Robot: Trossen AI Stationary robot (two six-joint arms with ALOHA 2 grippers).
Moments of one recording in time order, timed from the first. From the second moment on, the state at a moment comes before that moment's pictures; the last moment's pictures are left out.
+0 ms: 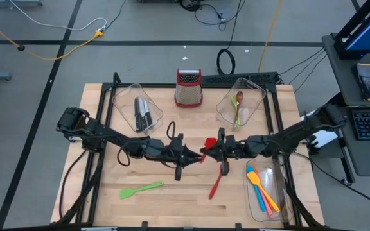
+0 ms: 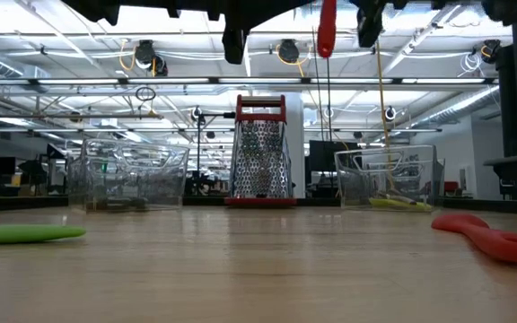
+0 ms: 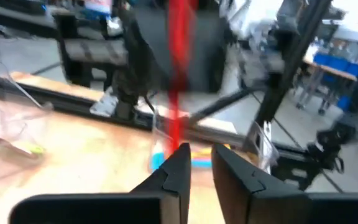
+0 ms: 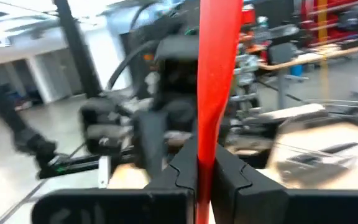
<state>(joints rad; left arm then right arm) -0.27 1.69 0.93 0.72 -0.18 -0.28 0.33 1.32 0.60 0.82 0.32 0.21</state>
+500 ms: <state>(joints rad) -0.20 1.69 0.93 0.57 -0.25 -0.20 0.46 0.90 0.60 0.26 0.53 0.48</state>
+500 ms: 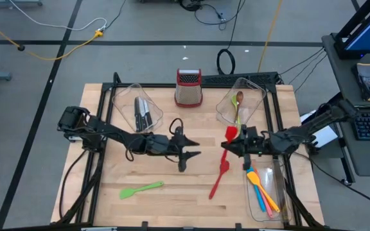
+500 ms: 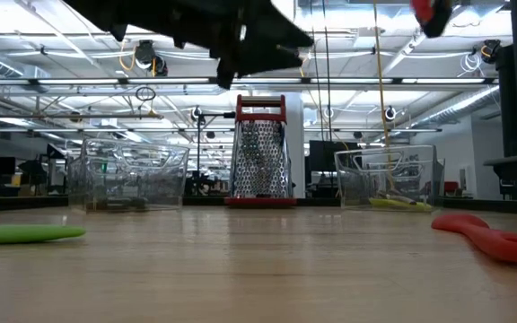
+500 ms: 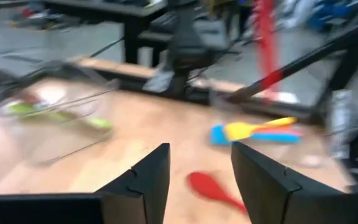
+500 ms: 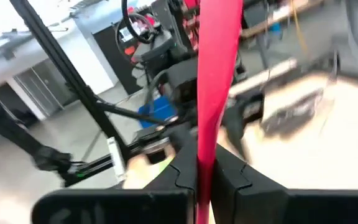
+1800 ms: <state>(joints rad) -0.14 1.69 0.93 0.23 -0.29 -0.21 1.12 0.82 0.60 -0.69 0.31 2.07</state>
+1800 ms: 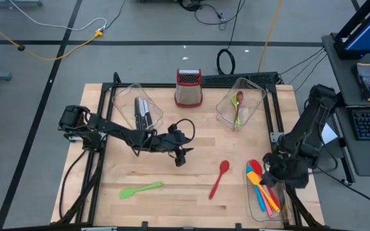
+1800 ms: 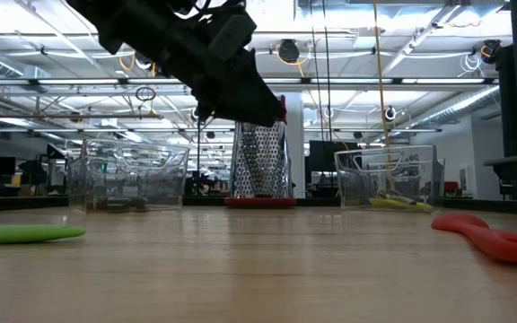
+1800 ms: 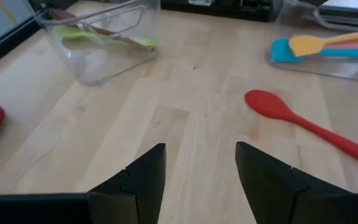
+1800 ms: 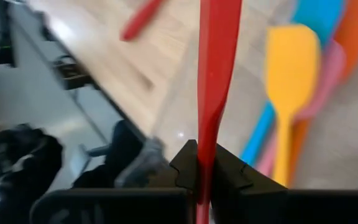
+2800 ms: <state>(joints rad) -0.16 1.69 0.93 0.35 -0.17 -0.19 1.20 1.15 0.60 -0.62 0.20 2.32</state>
